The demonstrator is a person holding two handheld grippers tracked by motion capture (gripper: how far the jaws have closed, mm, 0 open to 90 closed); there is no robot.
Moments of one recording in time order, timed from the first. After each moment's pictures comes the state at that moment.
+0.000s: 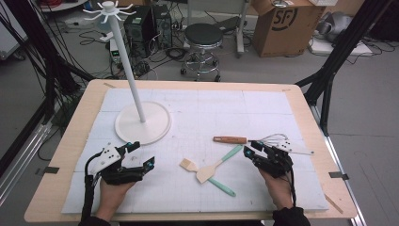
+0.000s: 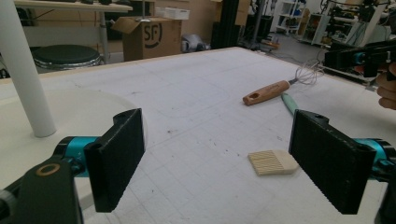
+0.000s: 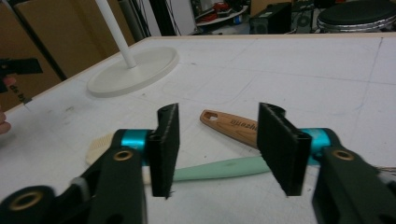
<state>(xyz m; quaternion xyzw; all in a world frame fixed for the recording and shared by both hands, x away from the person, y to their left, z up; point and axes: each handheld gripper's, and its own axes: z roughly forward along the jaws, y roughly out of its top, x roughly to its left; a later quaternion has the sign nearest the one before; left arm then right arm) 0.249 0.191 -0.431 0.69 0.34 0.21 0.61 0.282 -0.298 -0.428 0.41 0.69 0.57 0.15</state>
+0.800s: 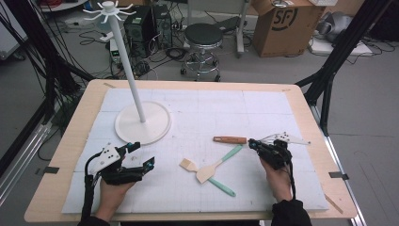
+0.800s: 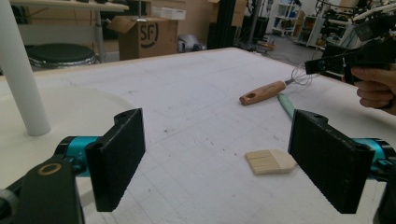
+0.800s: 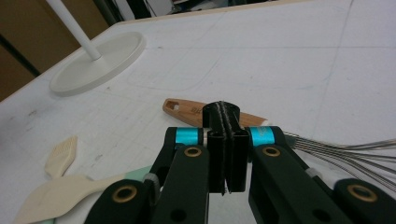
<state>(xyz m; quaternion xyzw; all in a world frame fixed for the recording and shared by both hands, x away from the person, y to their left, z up) 0.251 0.192 -0.435 0.69 0.34 0.20 0.61 0.309 -0.308 -0.438 0.48 0.69 0.53 0.13</state>
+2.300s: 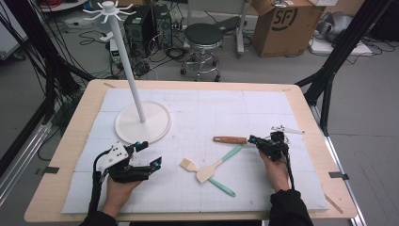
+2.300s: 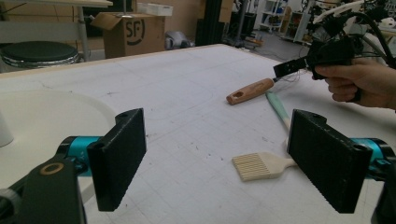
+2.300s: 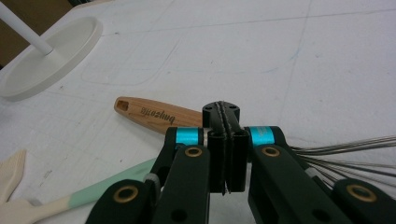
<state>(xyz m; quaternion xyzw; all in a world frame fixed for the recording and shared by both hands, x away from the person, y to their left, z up) 0.259 0.177 -0.435 0.70 0.32 0.18 0.62 0.344 -0.309 -0.448 0.53 0.69 0.48 0.11</state>
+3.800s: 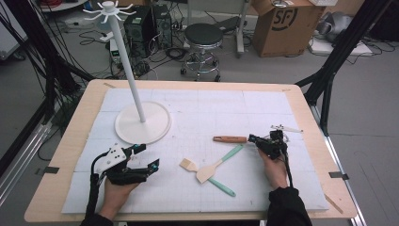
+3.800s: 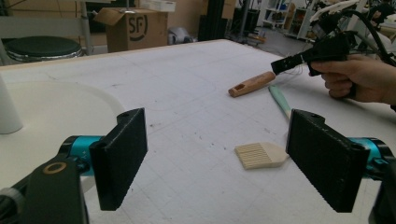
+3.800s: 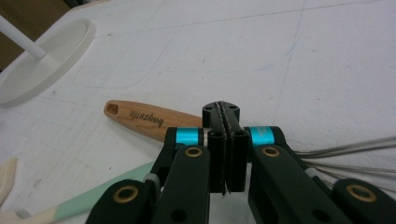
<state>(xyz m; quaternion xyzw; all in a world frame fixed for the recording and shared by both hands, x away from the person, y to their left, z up) 0.253 0.183 -0.439 0.70 0.33 0.19 0.61 0.354 -0.311 -0.457 0.55 0.68 0.48 0.10</state>
